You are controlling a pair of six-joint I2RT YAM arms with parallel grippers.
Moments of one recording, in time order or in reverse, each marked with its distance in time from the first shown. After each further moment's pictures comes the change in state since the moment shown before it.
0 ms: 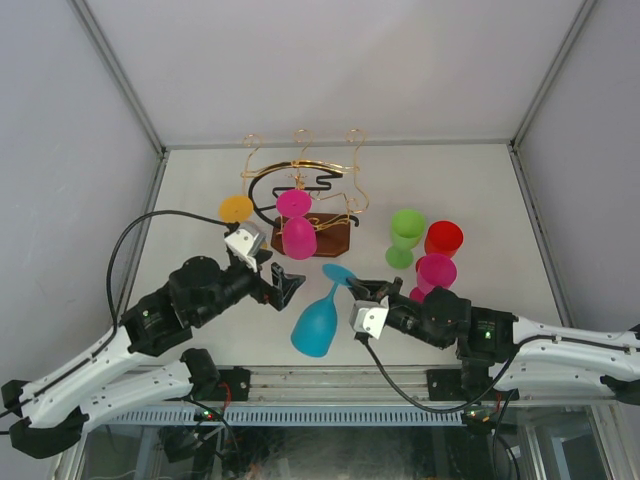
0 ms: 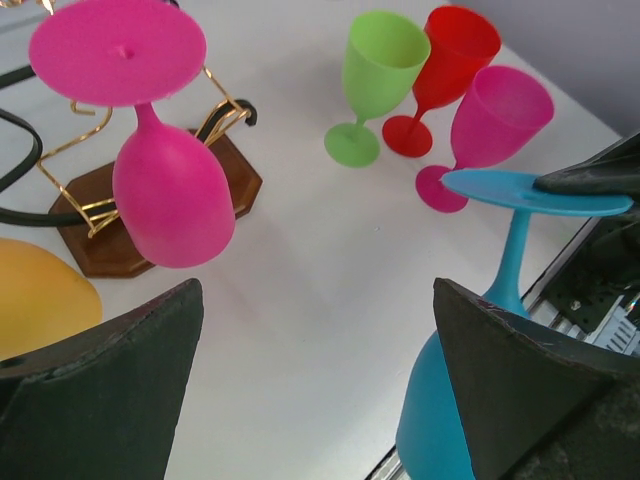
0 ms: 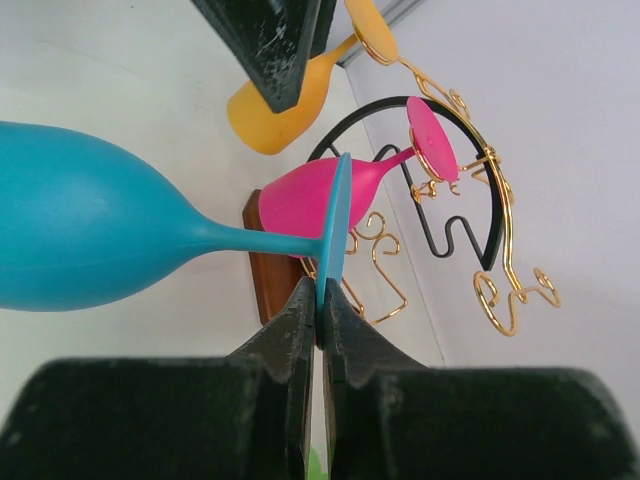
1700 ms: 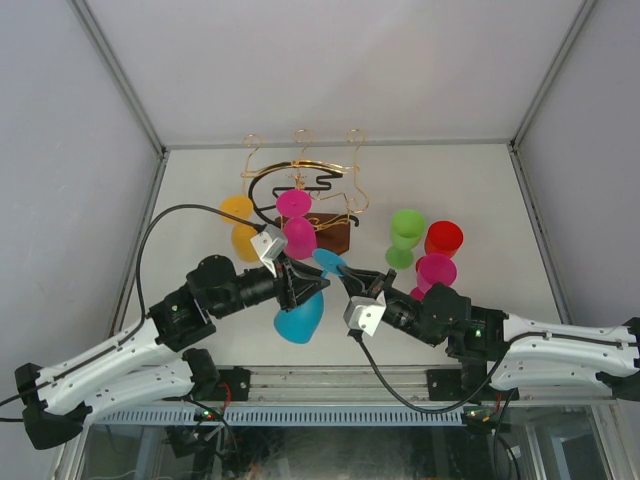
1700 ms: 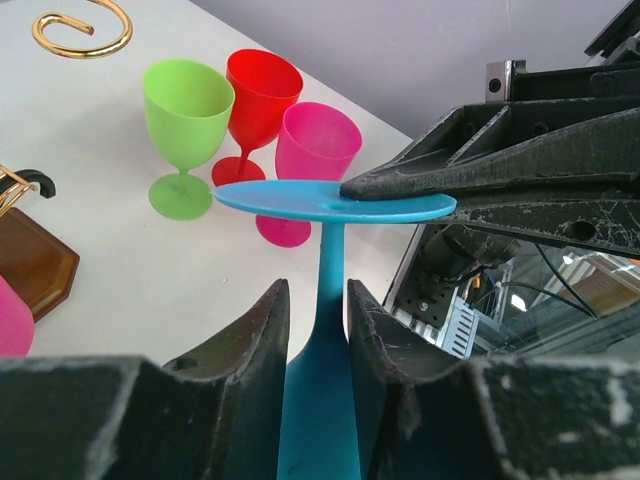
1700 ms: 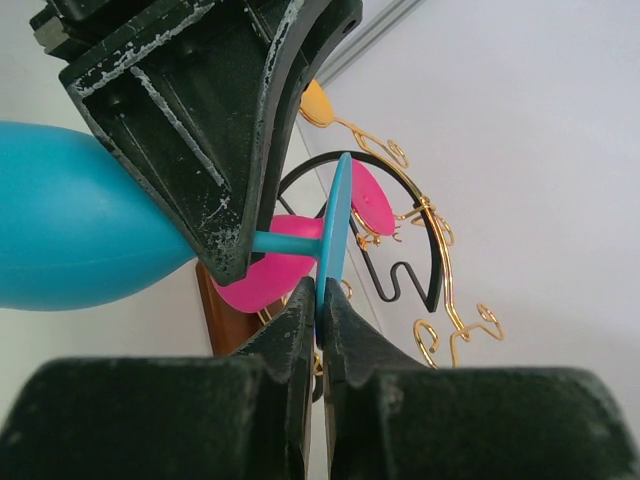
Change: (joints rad) left arm -0.024 0.082 -0.098 0.363 0.325 -0.103; right arm 0.012 0.069 0.029 0.189 0.023 -0.085
